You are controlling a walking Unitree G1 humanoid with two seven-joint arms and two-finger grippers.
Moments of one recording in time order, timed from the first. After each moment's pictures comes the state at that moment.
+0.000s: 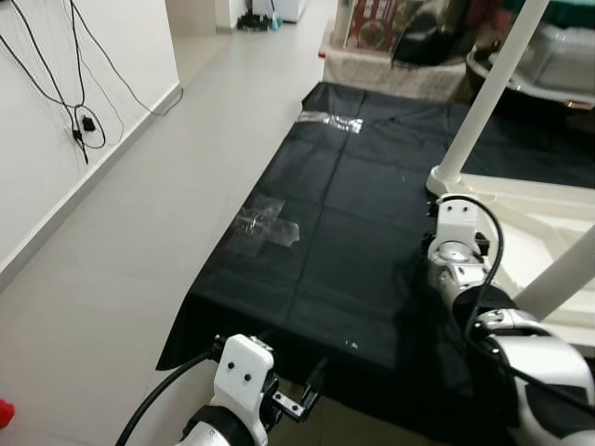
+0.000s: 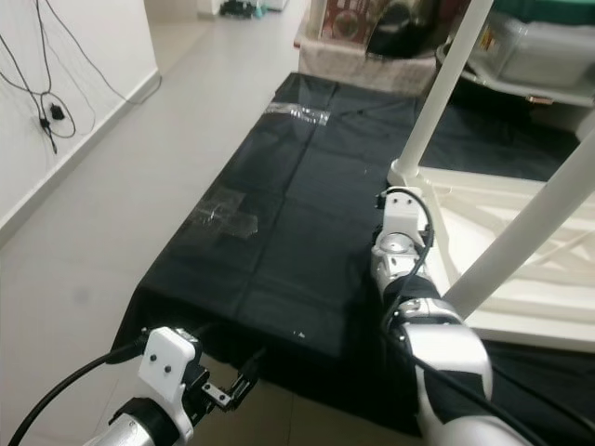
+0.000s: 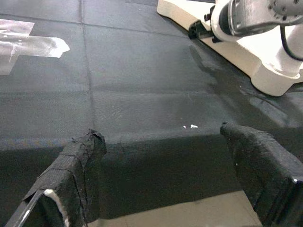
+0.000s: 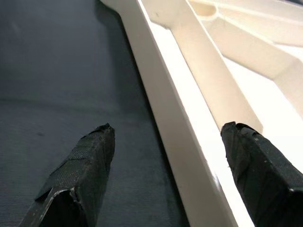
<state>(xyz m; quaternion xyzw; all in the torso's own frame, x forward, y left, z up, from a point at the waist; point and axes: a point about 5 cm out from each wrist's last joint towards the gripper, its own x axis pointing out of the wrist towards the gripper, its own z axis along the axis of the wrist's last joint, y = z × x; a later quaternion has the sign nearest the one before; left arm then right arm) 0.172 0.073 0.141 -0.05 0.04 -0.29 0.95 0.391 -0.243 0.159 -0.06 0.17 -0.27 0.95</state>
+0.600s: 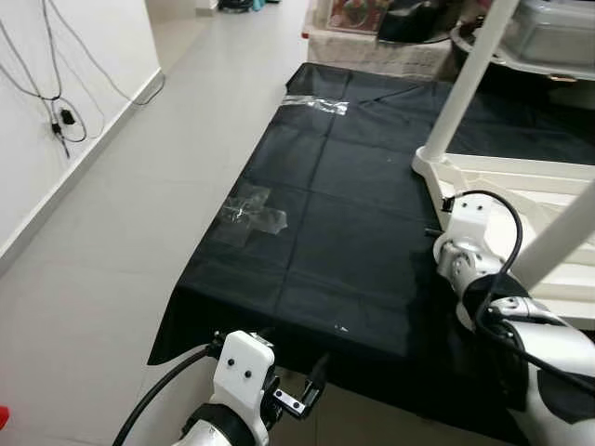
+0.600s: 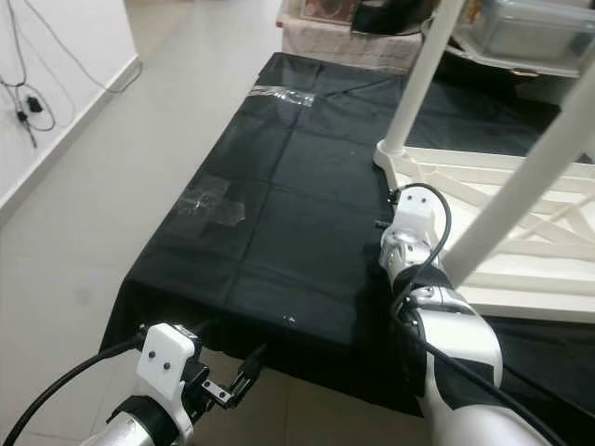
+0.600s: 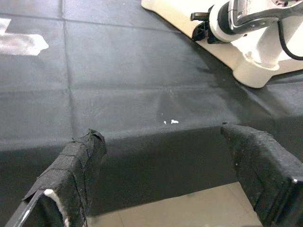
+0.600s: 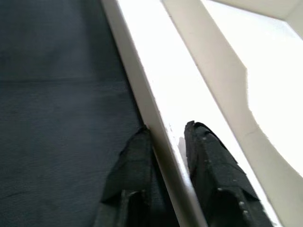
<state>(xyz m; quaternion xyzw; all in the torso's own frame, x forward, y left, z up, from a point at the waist) 0.171 0.073 0.144 -0.04 0.04 -0.29 0.95 0.393 -0.241 0.161 0.03 0.21 -0.23 0.95</state>
